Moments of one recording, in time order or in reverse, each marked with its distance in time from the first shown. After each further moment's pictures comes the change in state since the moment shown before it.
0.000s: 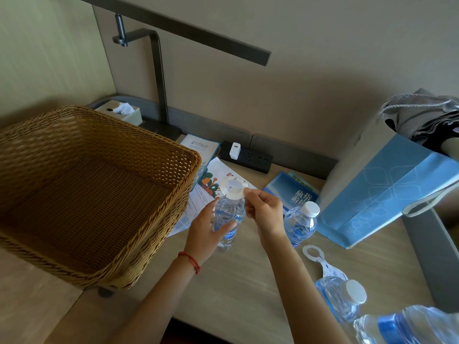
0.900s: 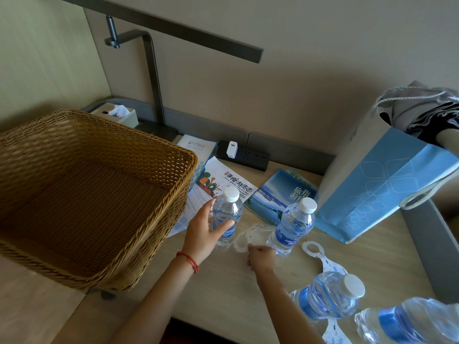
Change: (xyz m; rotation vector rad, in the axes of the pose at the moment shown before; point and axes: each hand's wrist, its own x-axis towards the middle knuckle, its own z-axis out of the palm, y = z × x) left_hand 0.000 -0.003 -0.001 0.003 -0.024 0.035; right_hand -0.014 0.138 -0.033 -0.403 0.247 0.455
